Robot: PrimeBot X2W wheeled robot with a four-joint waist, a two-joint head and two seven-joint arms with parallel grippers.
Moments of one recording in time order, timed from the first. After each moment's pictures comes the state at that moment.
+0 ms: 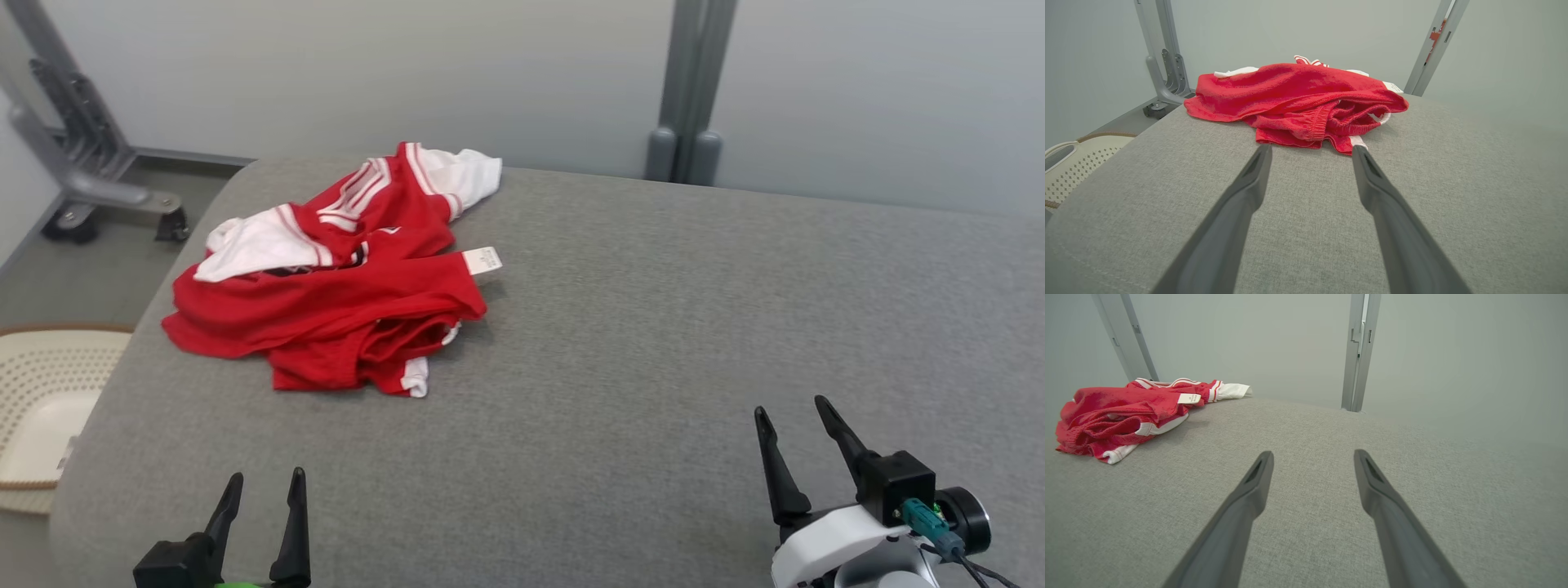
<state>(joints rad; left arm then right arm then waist) 0.07 0.11 -0.05 0.30 -0.29 -0.13 -0.26 0.01 -0.06 0.04 0.27 0.04 0.13 -0.26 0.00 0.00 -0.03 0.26</state>
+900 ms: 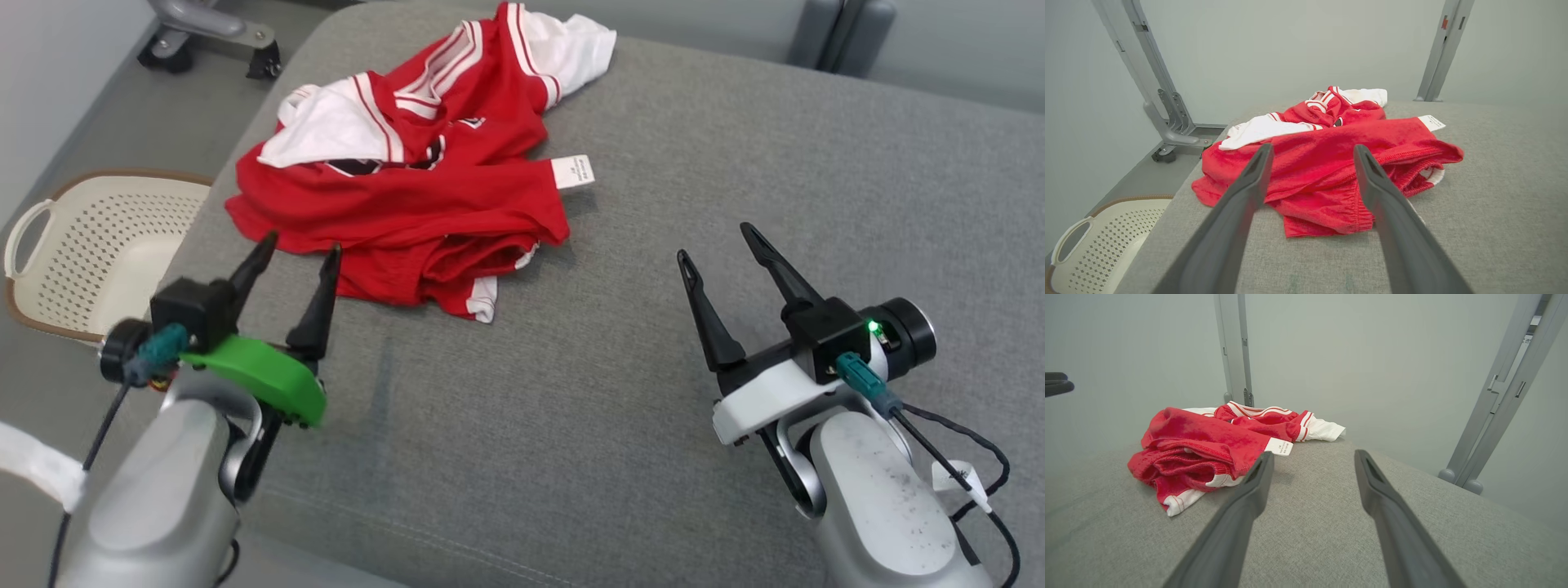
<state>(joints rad) -0.50 0.30 -0.42 0.53 -0.49 -0.13 -0.26 -0.33 -0.09 0.19 0.29 -0.03 0.13 -0.26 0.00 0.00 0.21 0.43</state>
